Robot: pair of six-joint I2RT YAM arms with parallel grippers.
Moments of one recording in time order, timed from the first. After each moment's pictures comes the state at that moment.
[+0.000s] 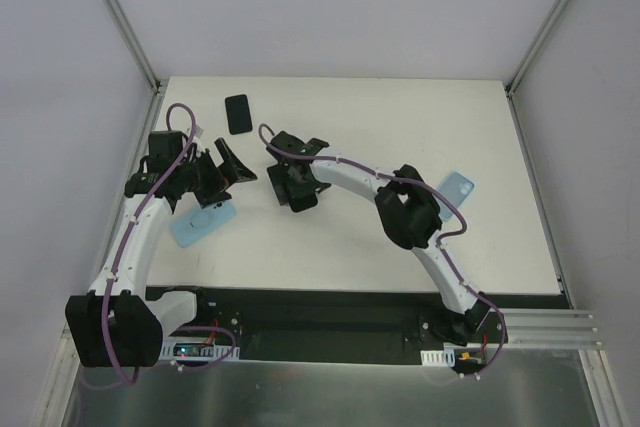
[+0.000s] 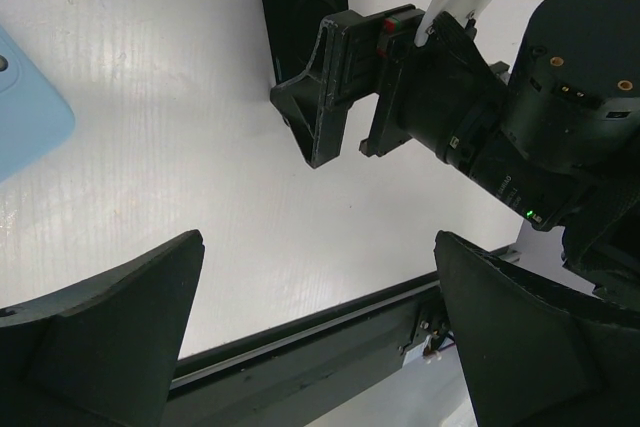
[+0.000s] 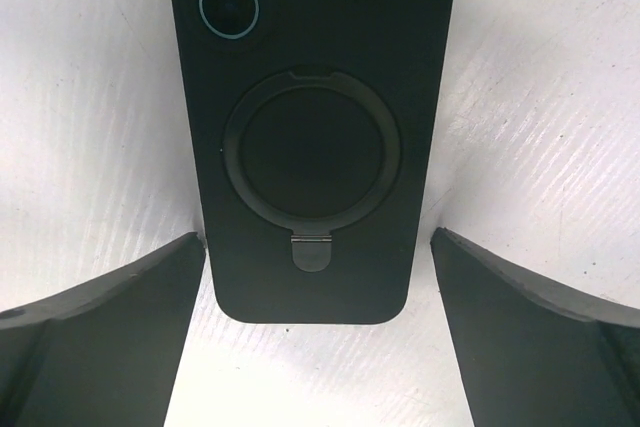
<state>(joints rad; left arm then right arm) 0.03 1.10 0.91 -0.66 0.55 -0.62 0.91 2.36 1.99 -0.85 0.20 0.41</state>
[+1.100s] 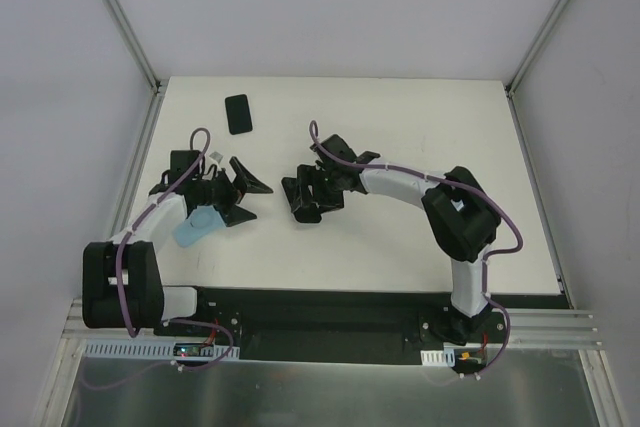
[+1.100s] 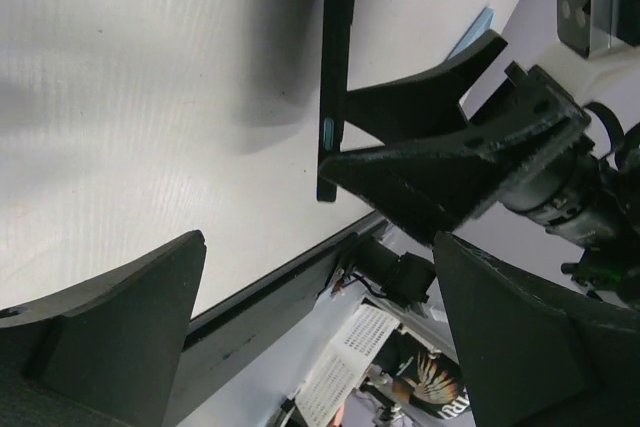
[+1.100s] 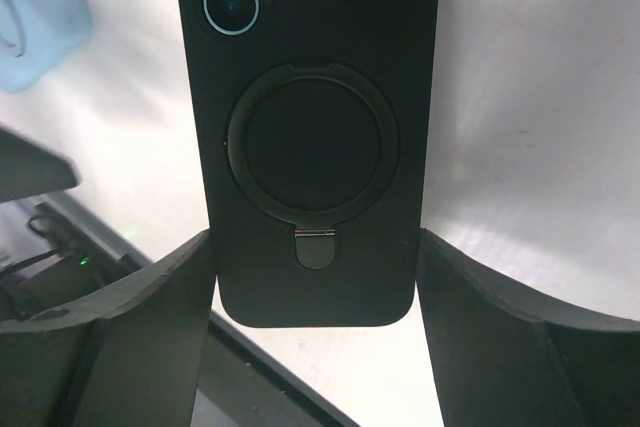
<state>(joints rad) 0.03 1.27 0.68 -0.36 0.81 -0.84 0.78 1.96 1.37 -0.42 -0.28 0.65</state>
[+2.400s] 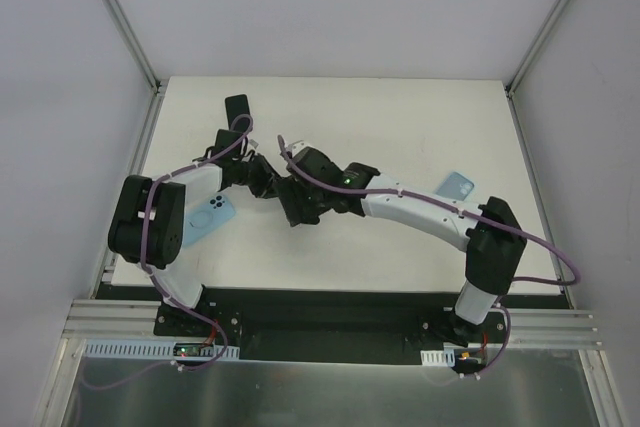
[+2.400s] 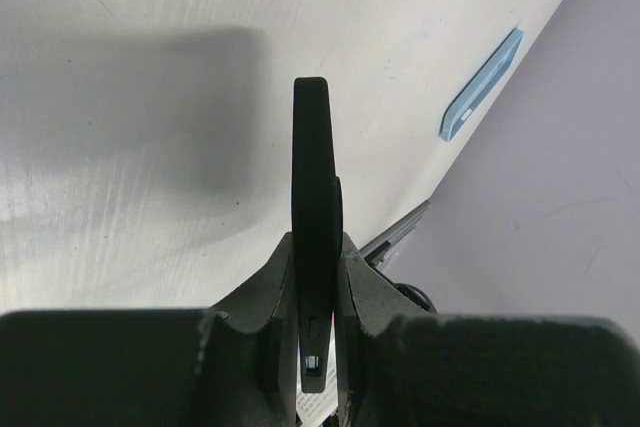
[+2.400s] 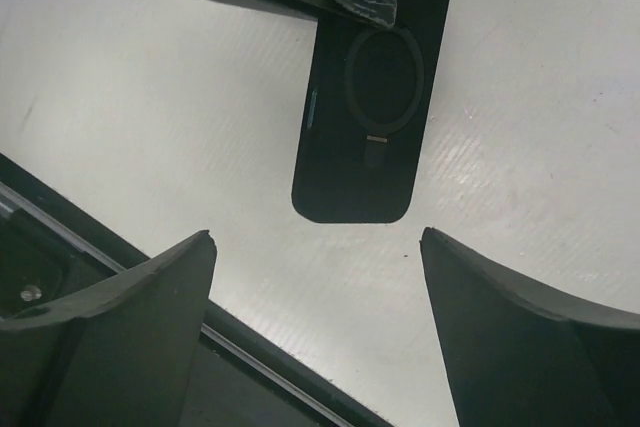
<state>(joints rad) -0.20 1.70 0.90 -0.16 0.72 -1.00 1.01 1.73 1.44 -0.62 0.10 0.45</state>
